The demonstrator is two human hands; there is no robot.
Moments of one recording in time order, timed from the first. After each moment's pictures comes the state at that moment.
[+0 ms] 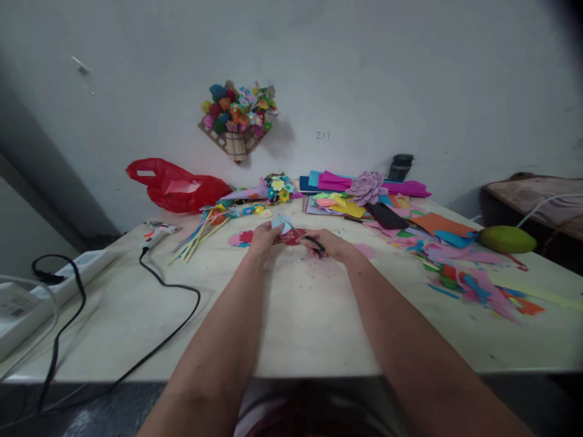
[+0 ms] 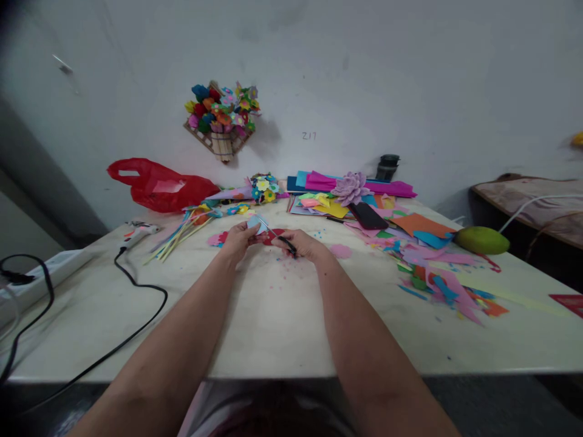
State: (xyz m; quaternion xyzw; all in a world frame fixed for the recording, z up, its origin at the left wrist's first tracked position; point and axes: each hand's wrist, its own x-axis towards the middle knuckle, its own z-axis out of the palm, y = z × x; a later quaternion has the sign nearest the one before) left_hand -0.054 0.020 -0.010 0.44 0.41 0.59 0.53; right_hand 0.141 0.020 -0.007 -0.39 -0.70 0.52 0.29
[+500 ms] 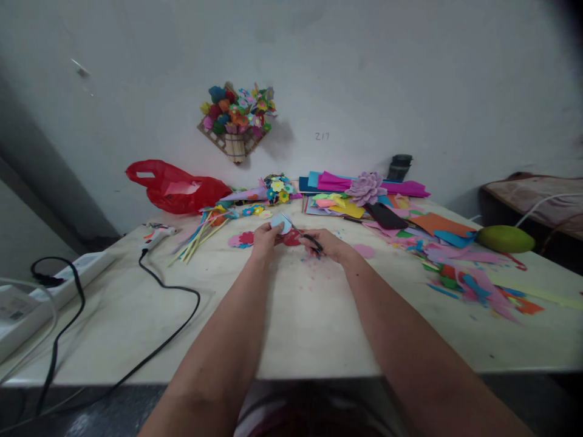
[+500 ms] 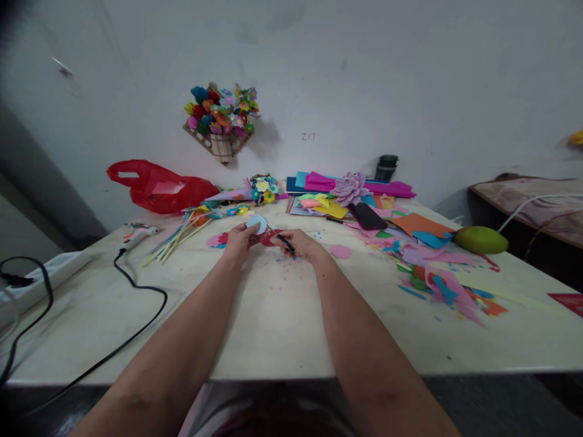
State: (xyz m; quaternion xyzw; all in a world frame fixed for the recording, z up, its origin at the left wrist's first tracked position) left_hand -0.043 0.022 -0.012 0.36 0.40 0.66 0.52; right_hand 0.135 0.016 -0.004 -0.41 -0.66 0.53 0.33
